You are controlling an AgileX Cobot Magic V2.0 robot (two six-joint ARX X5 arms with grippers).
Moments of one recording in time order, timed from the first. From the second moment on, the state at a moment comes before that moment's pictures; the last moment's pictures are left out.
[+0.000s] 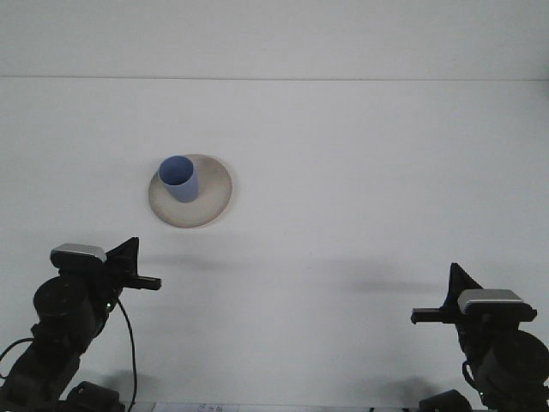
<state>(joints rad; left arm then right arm) -0.27 0.57 0.68 -0.30 -0.07 -0.15 0.29 0.34 0.73 -0.64 0.24 0.13</state>
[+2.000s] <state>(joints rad) -0.12 0.00 0.03 0.15 0.09 -0.07 0.29 0.34 0.73 -0.64 0.24 0.13</state>
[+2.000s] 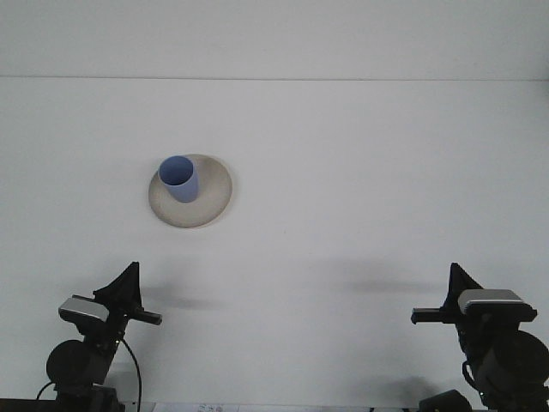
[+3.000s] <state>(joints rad) -0.12 0.00 0.03 0.15 0.09 -0.07 -0.11 0.00 0.13 0.03 0.16 0.13</state>
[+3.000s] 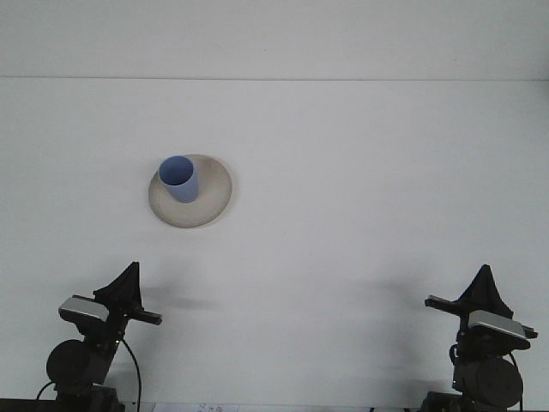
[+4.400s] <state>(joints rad) -0.12 0.00 0.03 0.15 0.09 -0.07 -0.12 0.00 0.01 0.09 0.00 0.11</state>
